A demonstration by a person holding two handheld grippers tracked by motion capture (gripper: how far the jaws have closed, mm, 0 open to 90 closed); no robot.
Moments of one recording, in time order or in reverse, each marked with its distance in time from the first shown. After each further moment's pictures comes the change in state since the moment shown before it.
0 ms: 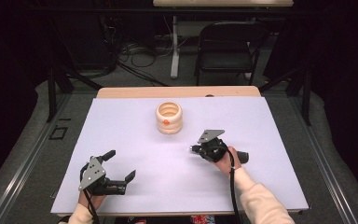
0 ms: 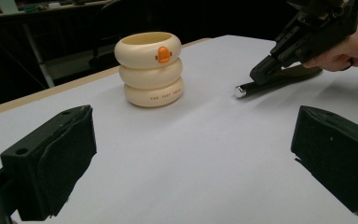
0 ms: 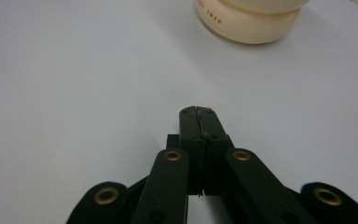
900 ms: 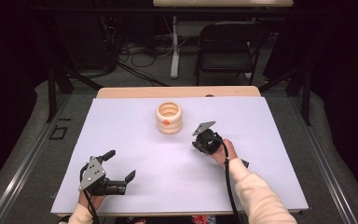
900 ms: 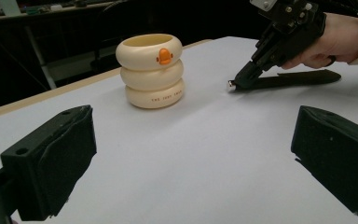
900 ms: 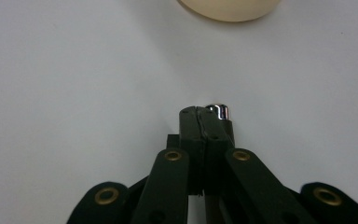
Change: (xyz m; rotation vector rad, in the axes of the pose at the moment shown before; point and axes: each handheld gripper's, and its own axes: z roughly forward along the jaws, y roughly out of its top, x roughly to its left) left arm -0.001 0.001 0.000 -0.015 0.011 0.005; right arm -0.021 0.015 0.022 0.135 -0.041 0.029
